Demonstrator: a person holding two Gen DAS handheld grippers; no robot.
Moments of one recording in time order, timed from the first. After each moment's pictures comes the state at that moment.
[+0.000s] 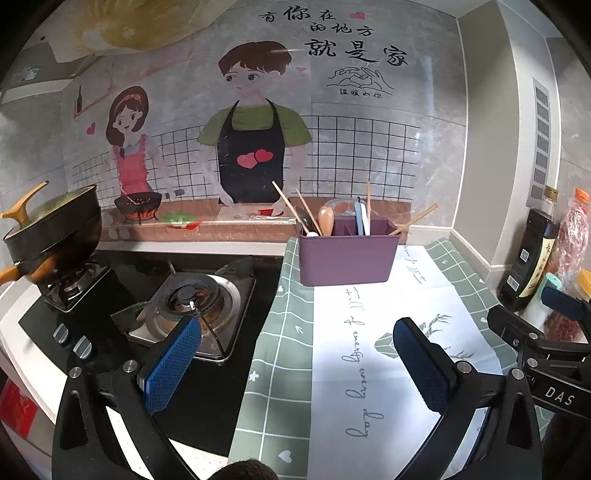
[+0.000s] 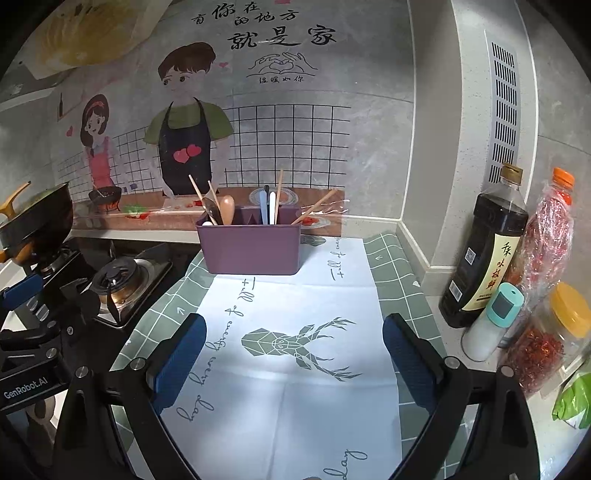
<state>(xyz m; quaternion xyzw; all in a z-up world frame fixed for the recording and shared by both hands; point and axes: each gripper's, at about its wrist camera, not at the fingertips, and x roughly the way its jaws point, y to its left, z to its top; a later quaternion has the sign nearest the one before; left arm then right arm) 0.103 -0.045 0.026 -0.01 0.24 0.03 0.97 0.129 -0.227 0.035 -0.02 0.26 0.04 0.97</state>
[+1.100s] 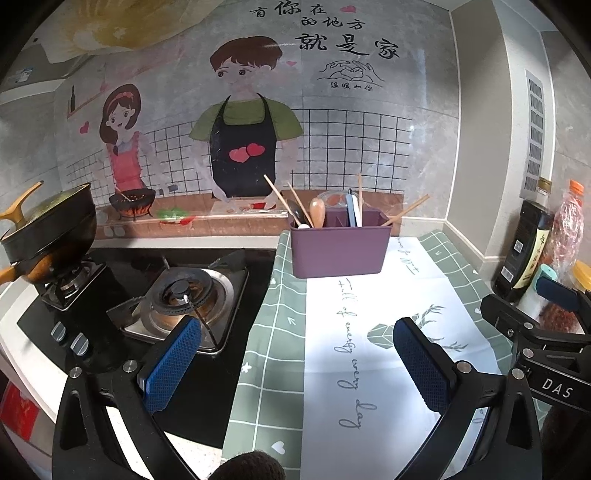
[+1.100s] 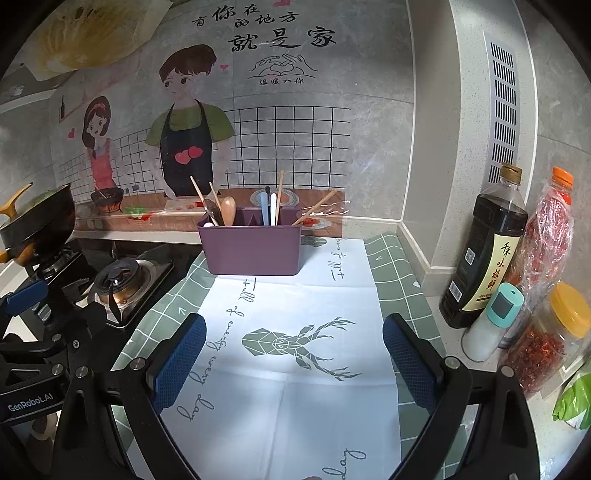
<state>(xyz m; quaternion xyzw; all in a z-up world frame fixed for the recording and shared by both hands) 0.101 -0.044 0.025 -0.01 0.25 0.01 0.97 0.125 -0.229 0.038 -0.02 0.25 0.04 0.97</state>
